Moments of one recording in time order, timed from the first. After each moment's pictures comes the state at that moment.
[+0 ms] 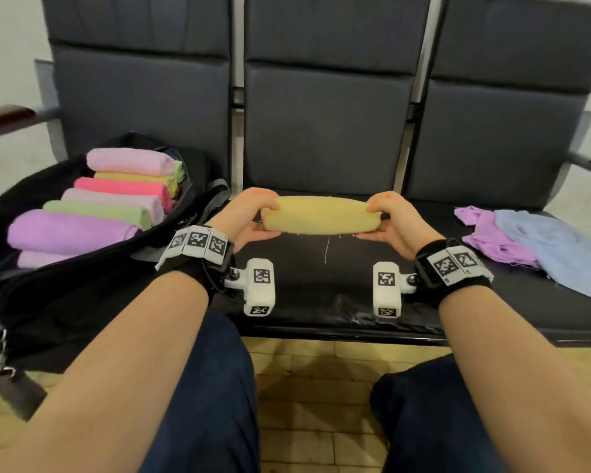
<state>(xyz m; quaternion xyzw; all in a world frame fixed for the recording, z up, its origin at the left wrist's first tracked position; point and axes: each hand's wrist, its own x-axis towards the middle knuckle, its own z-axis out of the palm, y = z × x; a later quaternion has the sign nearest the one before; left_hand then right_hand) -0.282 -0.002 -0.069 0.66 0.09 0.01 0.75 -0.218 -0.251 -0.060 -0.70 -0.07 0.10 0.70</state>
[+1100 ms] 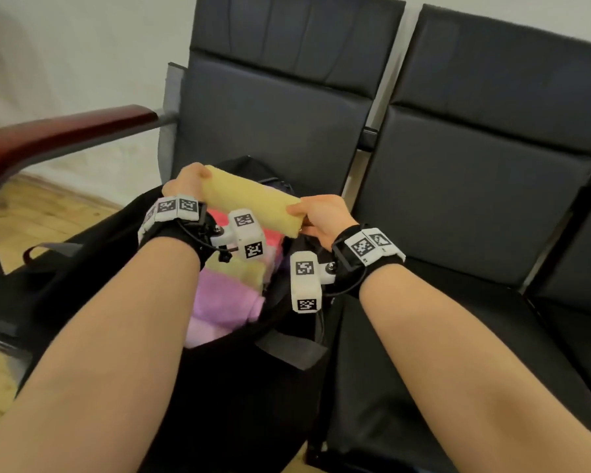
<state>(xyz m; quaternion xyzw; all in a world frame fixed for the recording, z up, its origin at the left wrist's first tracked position) -0.232 0.343 -0.051 0.46 0.47 0.27 0.70 -0.154 0.156 -0.038 -0.73 -0.09 0.20 0.64</state>
